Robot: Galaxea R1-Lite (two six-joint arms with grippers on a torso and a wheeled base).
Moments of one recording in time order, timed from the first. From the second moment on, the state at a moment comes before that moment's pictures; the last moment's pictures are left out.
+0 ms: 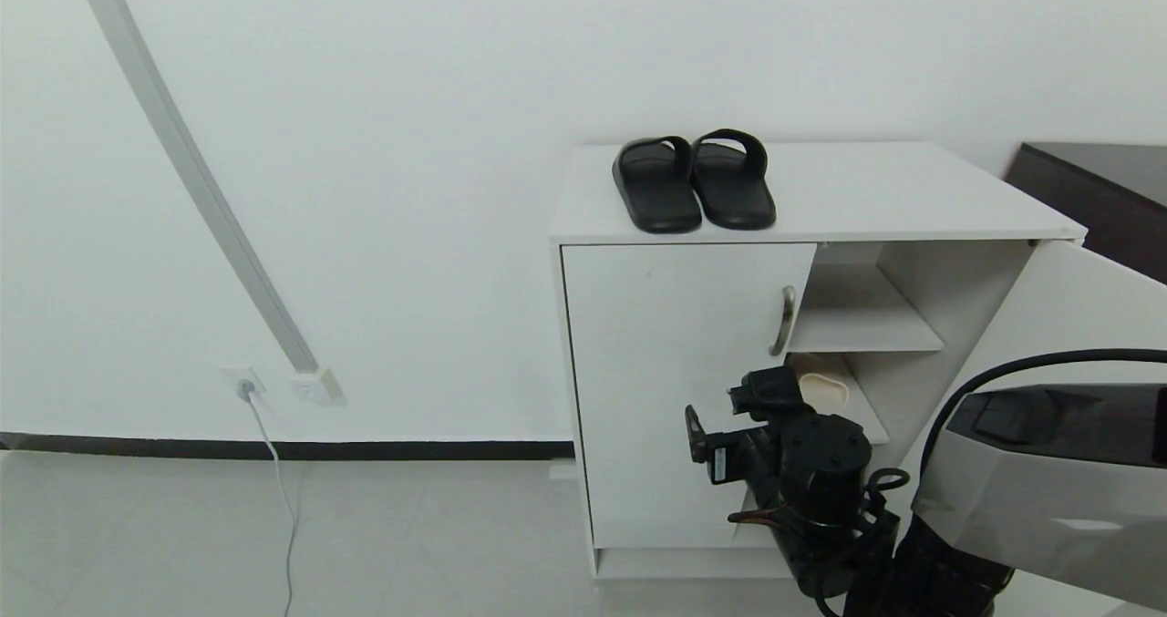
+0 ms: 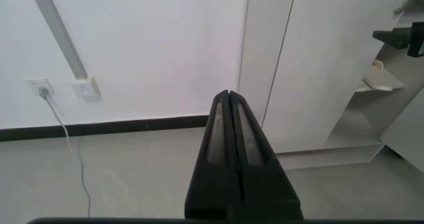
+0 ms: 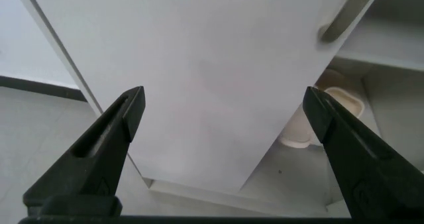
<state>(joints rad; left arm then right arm) 0.00 0.00 0.00 0.00 -0.06 0.01 0.75 2.22 -0.65 -1.50 -0.59 0.00</state>
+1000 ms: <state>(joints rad) 0.00 0.00 0.00 0.00 -0.06 0.01 0.72 2.22 -0.65 -1.52 -0.59 0.00</state>
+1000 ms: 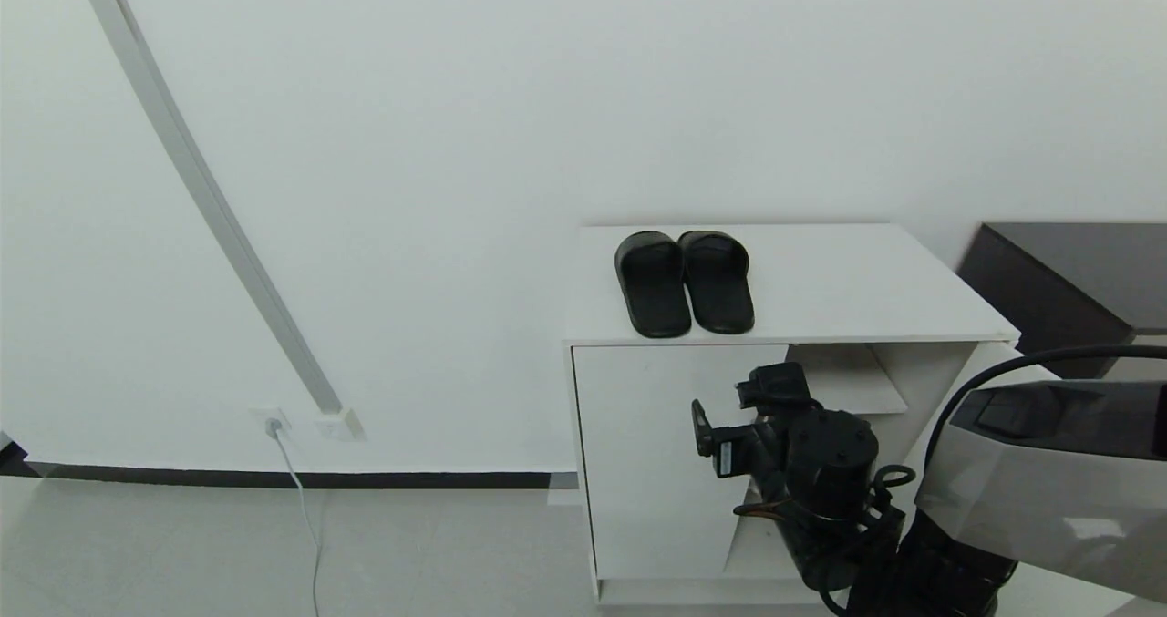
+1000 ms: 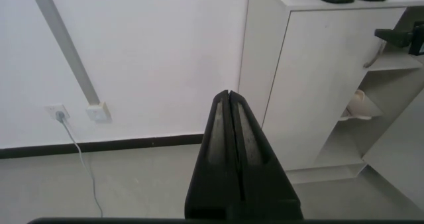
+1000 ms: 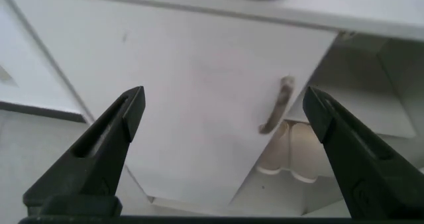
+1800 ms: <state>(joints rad) 0.00 0.00 0.00 0.00 -0.06 0.01 0.69 2.09 -1.18 -0.64 -0.59 0.20</state>
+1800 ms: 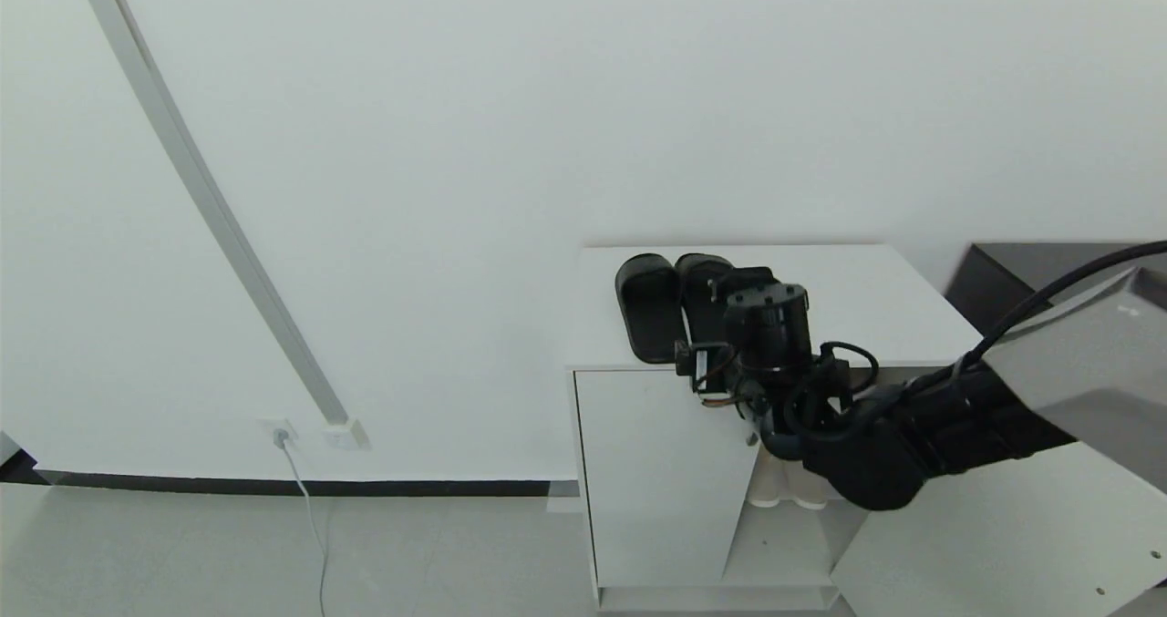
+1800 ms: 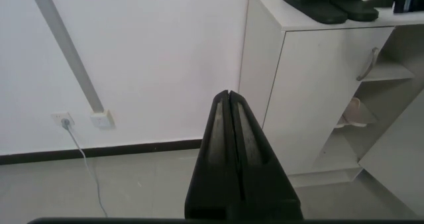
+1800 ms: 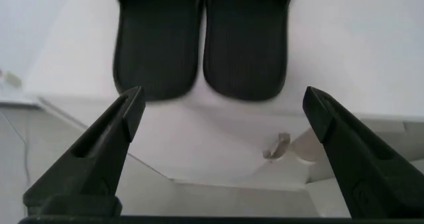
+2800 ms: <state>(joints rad) 0.00 0.00 0.00 0.00 -0.06 0.01 0.73 2.07 -1.18 -0.62 -0.62 0.25</state>
